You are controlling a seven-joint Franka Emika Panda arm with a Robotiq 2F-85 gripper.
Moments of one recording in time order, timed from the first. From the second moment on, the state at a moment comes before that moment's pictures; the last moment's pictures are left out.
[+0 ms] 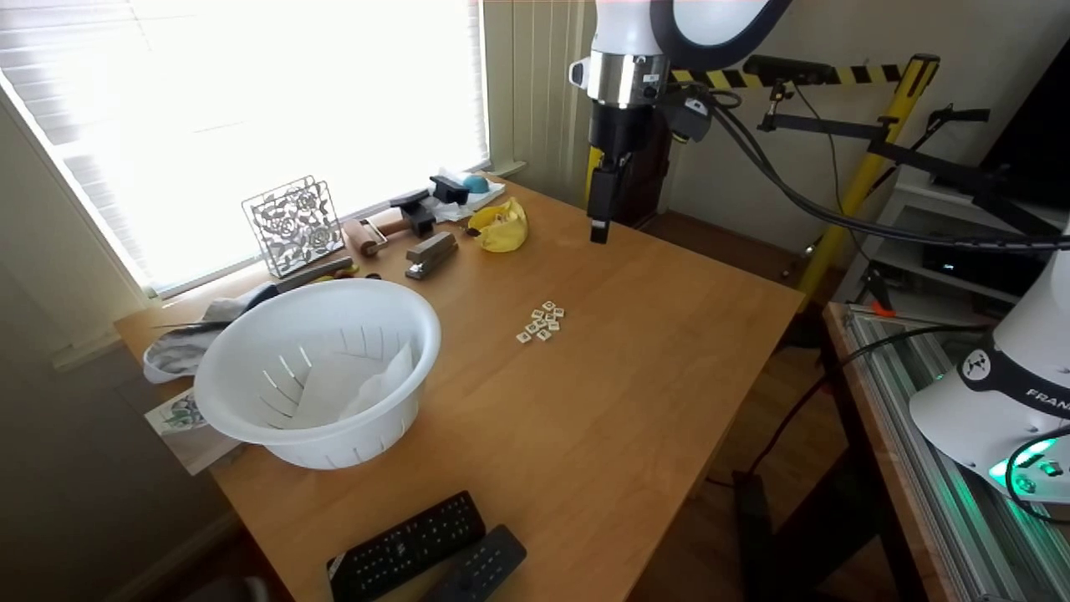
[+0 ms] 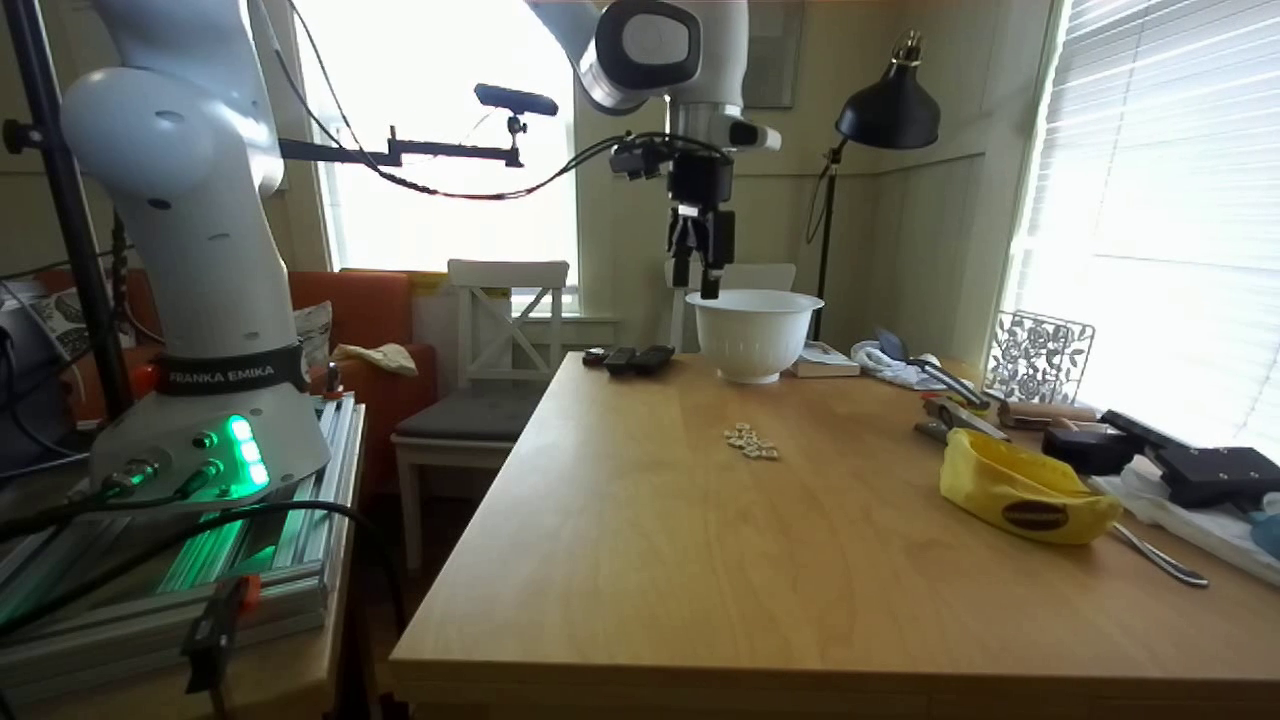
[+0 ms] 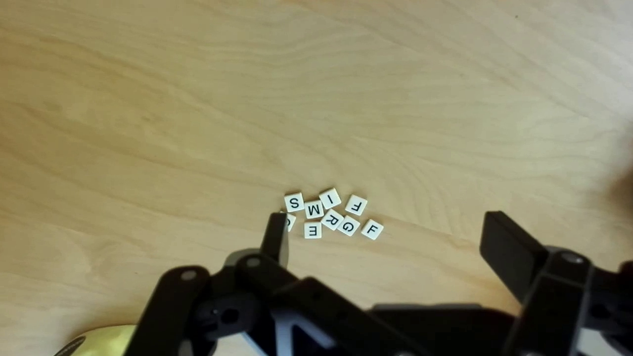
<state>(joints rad) -0.07 0.02 -0.09 -2.28 0.03 2.31 -0.07</state>
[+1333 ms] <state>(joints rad) -0.08 0.33 -0.07 -2.11 0.08 2.37 -0.09</state>
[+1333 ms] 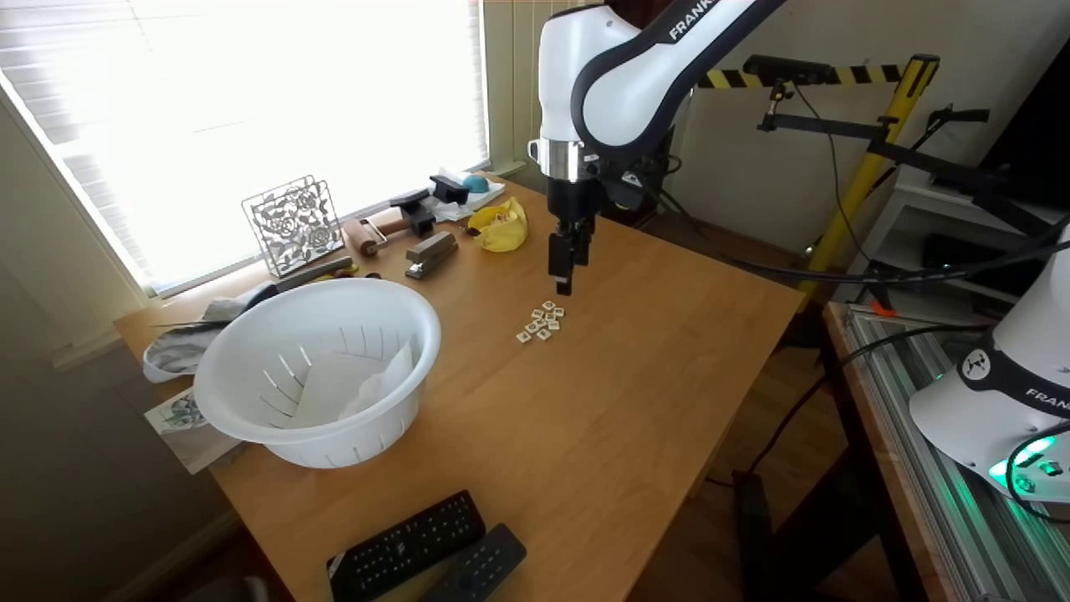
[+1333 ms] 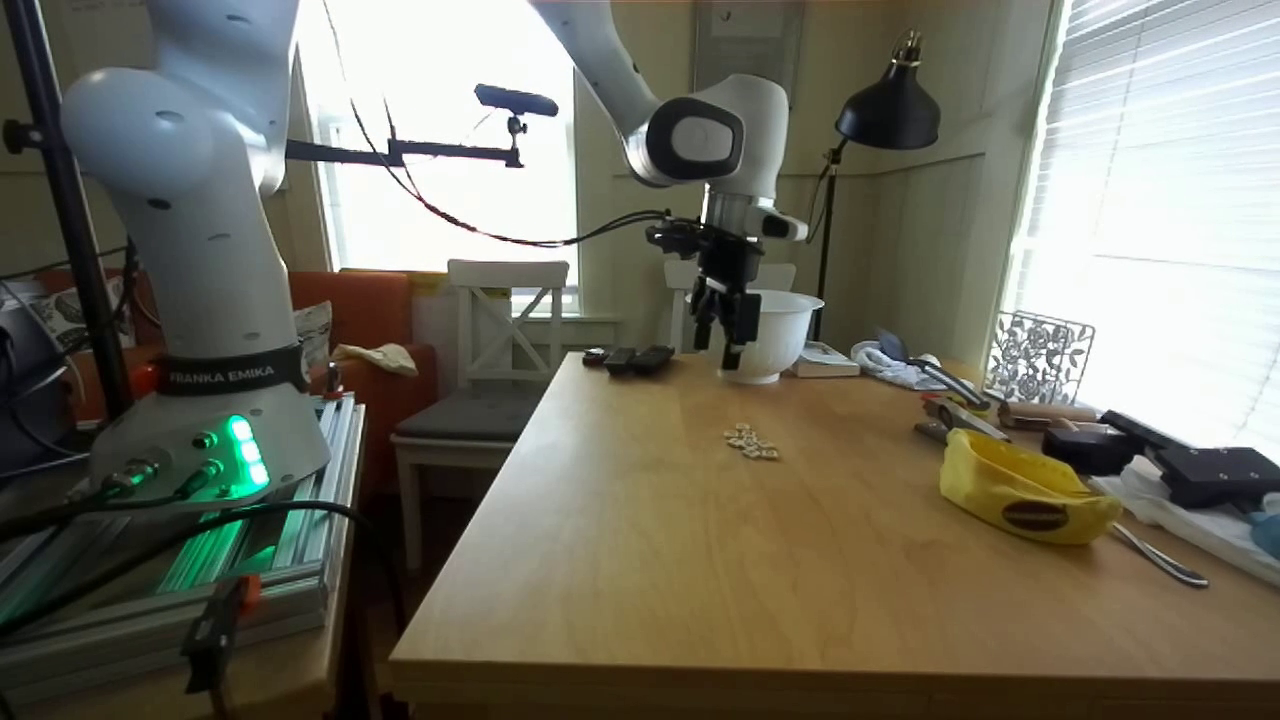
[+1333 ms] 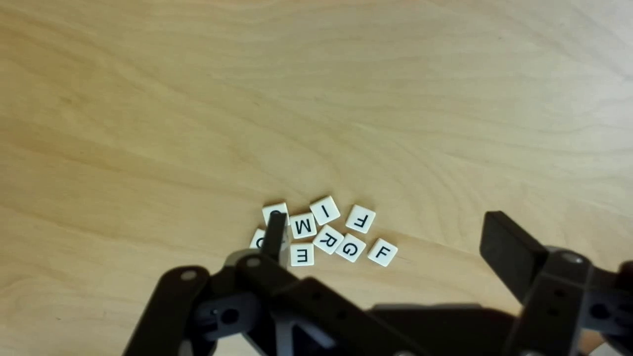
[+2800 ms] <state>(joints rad) -0.02 0.48 -0.08 -2.11 0.02 2.61 0.06</state>
